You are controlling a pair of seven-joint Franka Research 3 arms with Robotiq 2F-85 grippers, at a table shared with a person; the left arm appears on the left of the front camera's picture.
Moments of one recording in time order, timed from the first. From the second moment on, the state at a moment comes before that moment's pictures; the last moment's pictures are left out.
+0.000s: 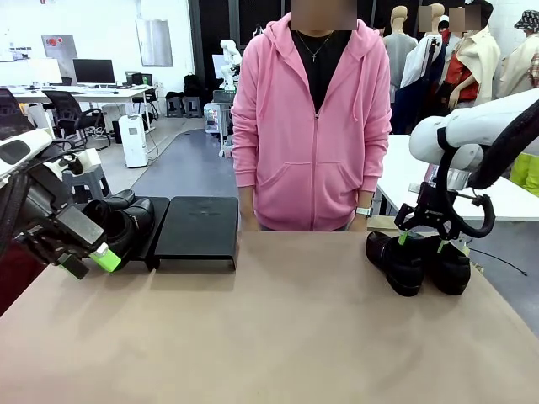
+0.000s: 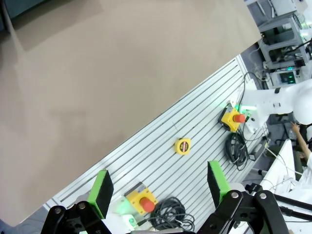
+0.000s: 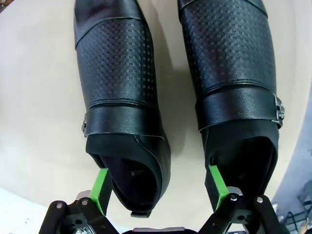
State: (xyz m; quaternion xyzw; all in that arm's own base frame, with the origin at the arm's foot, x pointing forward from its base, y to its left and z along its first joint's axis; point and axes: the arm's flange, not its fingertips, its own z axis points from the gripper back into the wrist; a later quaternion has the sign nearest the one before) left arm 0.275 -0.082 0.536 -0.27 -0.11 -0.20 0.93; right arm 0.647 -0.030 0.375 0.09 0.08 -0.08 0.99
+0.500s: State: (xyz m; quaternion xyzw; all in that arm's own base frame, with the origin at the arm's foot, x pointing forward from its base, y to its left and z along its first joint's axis) left arm 0.275 -0.082 0.536 -0.27 -0.11 -0.20 0.93; right arm 0.648 -0.006 0.381 0.08 0.08 -0.05 0.99
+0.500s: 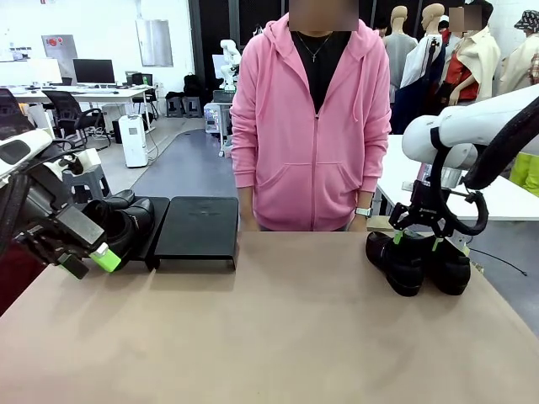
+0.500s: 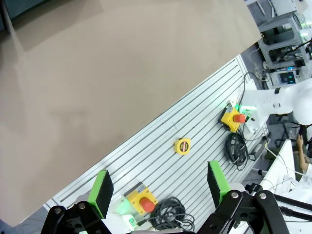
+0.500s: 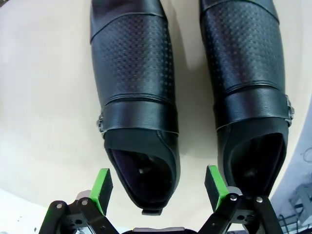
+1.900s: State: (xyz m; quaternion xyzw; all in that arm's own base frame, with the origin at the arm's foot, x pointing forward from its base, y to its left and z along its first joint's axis) left arm 0.275 -0.082 0.536 -0.27 -0.11 -0.20 0.93; right arm 0.646 -0.002 0.354 0.06 0.11 -0.05 0.99
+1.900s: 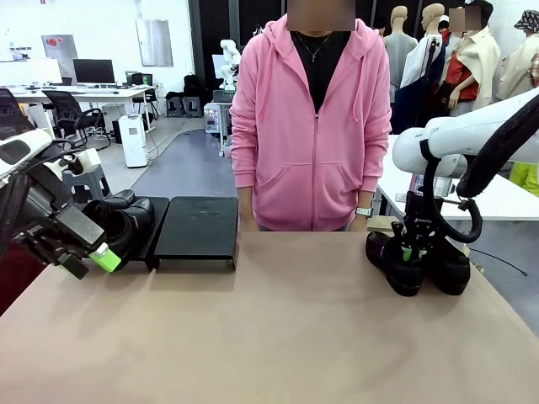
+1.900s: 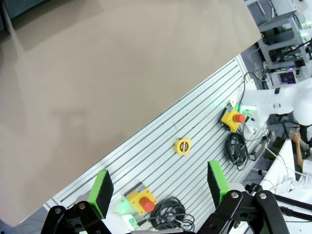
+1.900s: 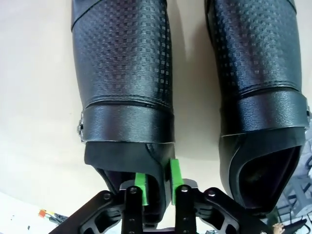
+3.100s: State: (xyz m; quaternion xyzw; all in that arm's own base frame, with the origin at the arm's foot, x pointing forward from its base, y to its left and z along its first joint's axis) left arm 0.275 -0.082 0.536 -0.27 -0.11 -0.20 0.93; right arm 0.396 0.034 0.472 0.19 0.08 0.03 0.98
